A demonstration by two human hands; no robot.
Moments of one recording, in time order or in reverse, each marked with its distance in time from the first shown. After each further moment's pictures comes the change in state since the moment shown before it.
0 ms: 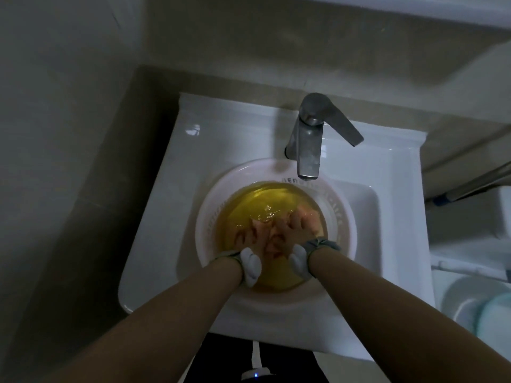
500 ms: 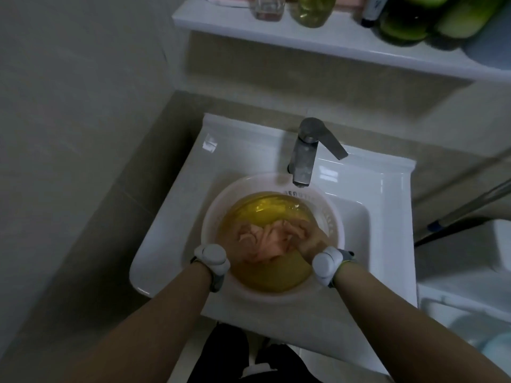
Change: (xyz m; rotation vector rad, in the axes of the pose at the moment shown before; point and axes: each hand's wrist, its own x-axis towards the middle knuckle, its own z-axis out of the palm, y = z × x) left_hand -0.058 -0.028 -0.028 -0.872 0.185 -0.017; right_hand -0.076 0.014 -0.051 0.657 0.294 -0.266
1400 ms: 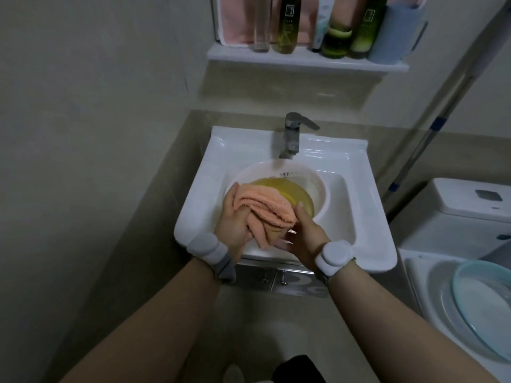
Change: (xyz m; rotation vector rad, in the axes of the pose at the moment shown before) left_hand -0.202 -0.003 -0.008 -0.874 0.096 0.301; right_hand -0.200 -0.095 0.087 1.058 0.100 0.114
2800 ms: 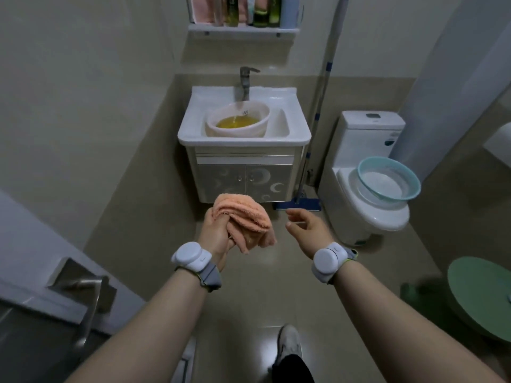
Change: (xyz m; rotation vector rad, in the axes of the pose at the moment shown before) left_hand -0.540 -0.143 -0.041 0.039 0.029 -0.033; right_hand -0.529 0.242 -0.011 -0.740 0.346 -0.307
